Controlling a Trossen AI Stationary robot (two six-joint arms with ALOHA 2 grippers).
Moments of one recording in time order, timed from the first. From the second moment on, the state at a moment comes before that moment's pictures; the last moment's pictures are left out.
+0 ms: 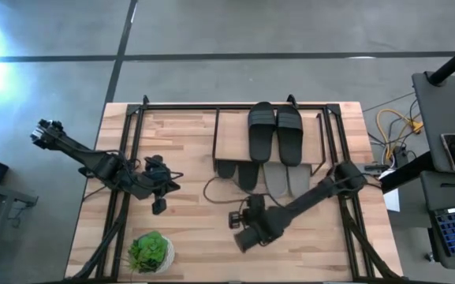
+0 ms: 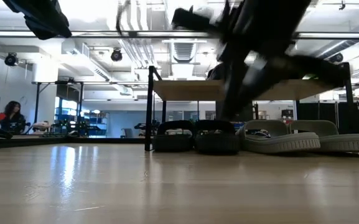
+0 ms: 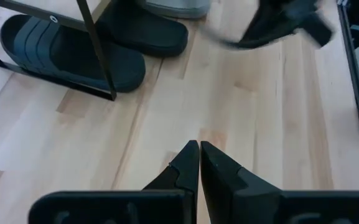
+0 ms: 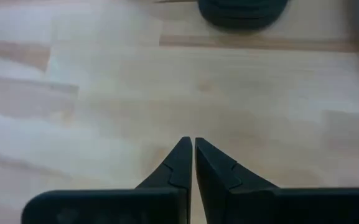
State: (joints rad) left arm -0.48 0.93 0.84 -0.72 -0.40 -0.59; right arm 0.50 2.11 1.62 -0.95 0.55 1.96
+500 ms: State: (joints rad) left arm -0.48 0.99 0.84 -0.71 -0.40 -0.60; right arm 0.36 2.11 1.52 -0.89 0.49 1.73
